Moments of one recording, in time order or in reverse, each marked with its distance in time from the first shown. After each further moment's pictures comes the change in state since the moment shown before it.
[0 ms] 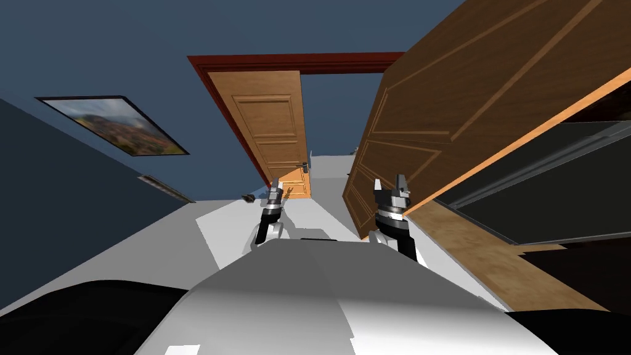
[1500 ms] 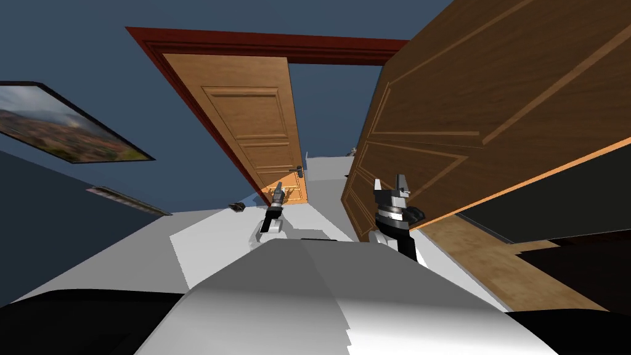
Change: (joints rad) arm -0.148 0.079 0.054 0.320 0.069 0.063 0.083
